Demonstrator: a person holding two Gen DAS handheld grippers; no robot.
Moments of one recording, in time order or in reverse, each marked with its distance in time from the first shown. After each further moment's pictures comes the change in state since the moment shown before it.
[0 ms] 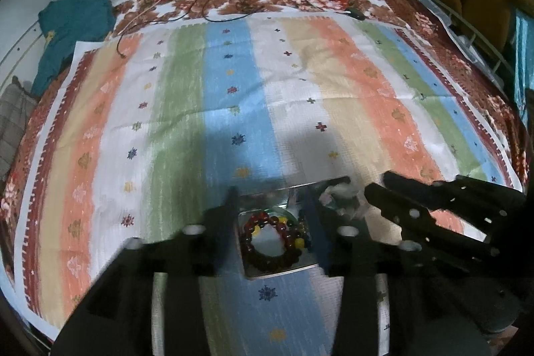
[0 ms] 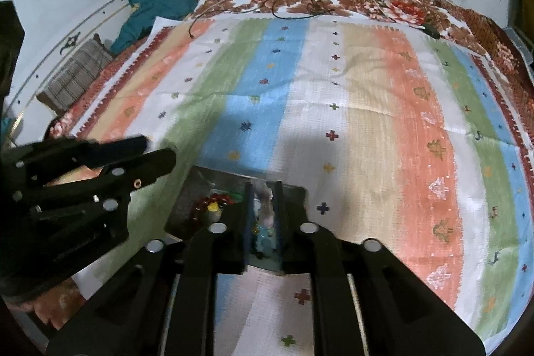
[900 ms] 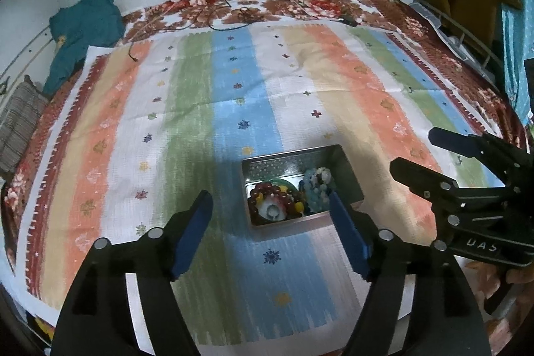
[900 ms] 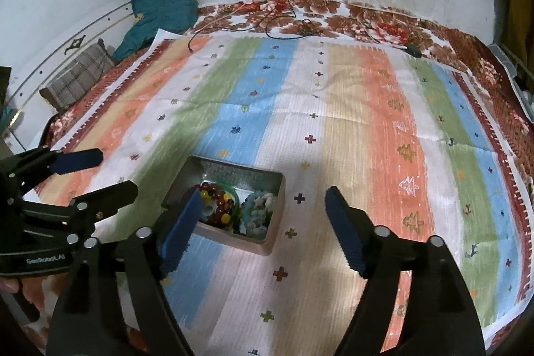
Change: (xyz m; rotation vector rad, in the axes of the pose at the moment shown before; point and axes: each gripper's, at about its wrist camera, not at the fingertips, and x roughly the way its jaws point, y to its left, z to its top) left arm -0.044 -0.003 -0.054 0.025 -0.072 0.018; right arm -0.046 -0.010 -0.032 -0.030 -0.084 -0.021
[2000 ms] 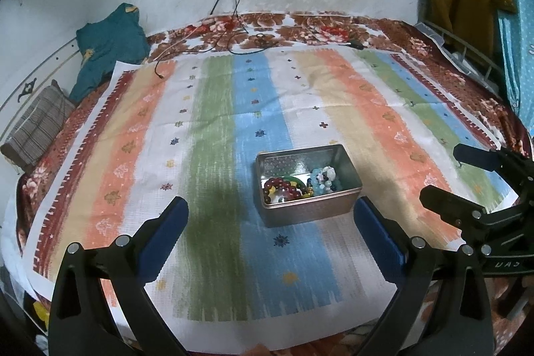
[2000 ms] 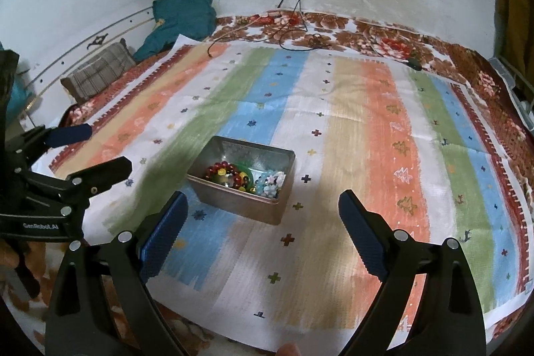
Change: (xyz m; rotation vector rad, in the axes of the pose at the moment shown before) left arm -0.049 -0.007 -0.041 -0.019 -0.136 0.067; right arm -0.051 0.010 -0.048 -0.047 -0.086 0.036
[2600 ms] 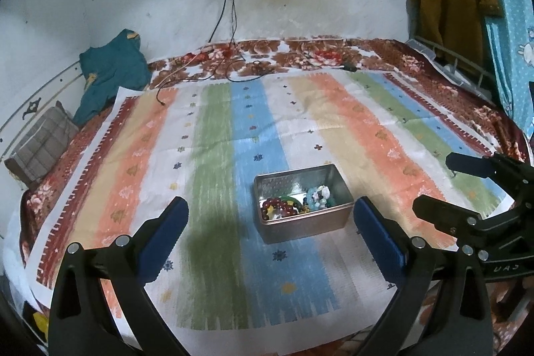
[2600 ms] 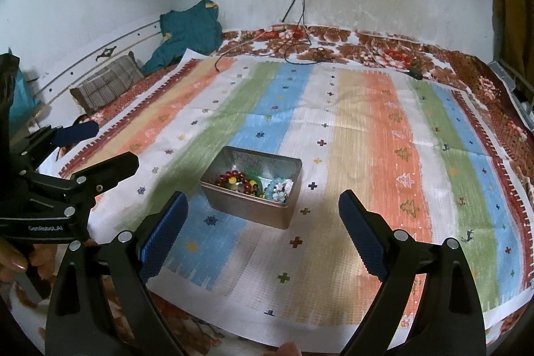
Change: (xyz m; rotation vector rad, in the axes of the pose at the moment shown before) left arm -0.022 -0.009 -0.003 0.034 -0.123 0.004; right arm -0.019 0.005 -0.005 -0.001 -0.065 0.022
